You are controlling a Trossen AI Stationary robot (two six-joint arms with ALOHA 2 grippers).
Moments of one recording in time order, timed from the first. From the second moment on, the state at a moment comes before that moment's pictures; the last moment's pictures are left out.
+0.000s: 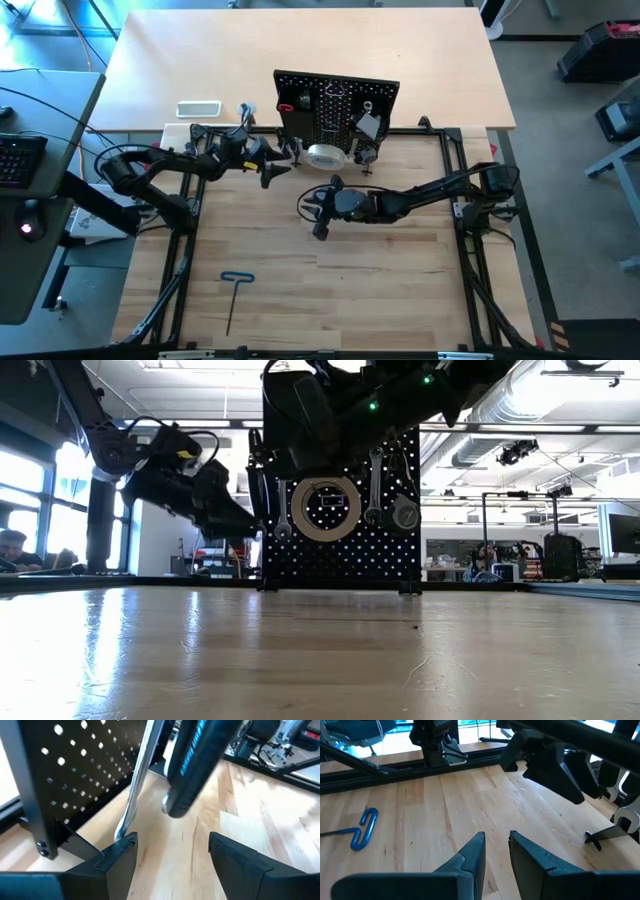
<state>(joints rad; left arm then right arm) 0.76 1.49 0.43 0.66 0.55 -0.02 0.07 1.81 1.08 0.33 0.33 0.16</state>
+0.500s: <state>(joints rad) 0.75 1.45 0.42 0.49 0.56 0.00 0.08 1.81 1.08 0.32 0.33 0.16</state>
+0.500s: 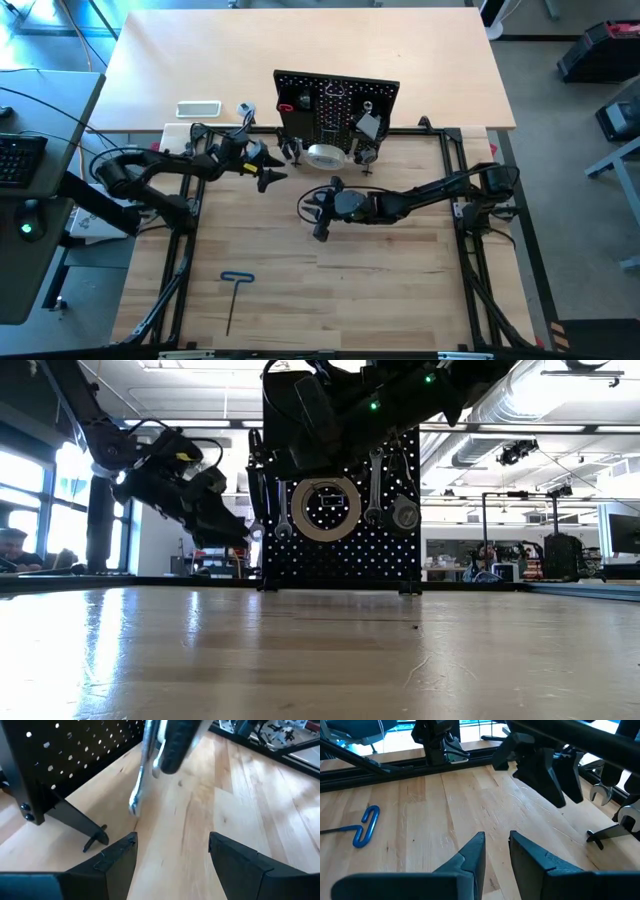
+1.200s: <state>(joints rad) 0.51 0.94 0.42 -0.21 0.42 -0.02 0.13 1.81 1.08 0.27 0.33 0.16</state>
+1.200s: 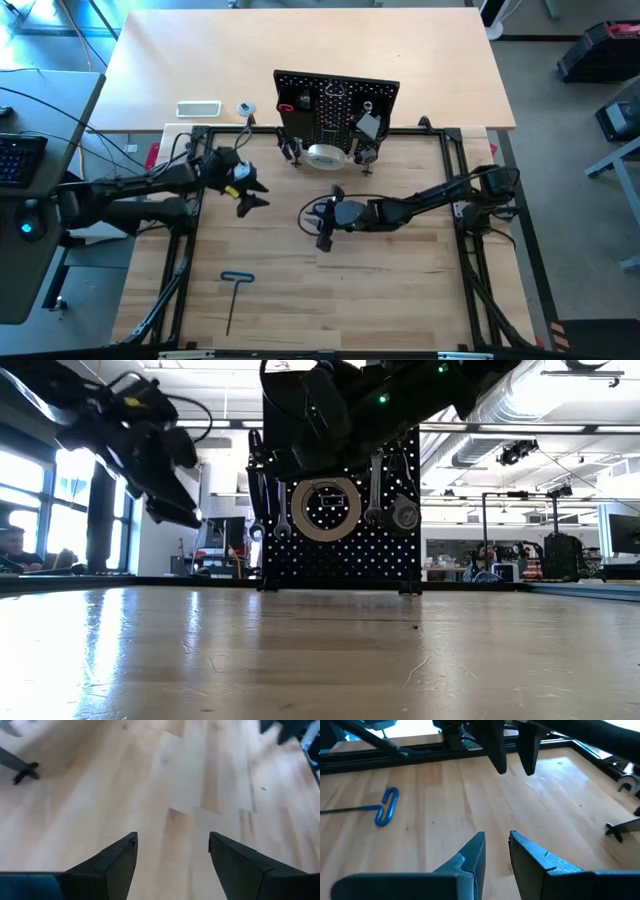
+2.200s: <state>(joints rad) -0.63 0.99 0.42 -0.44 -0.25 -0.96 0.27 1.82 1.08 0.20 0.15 0.04</state>
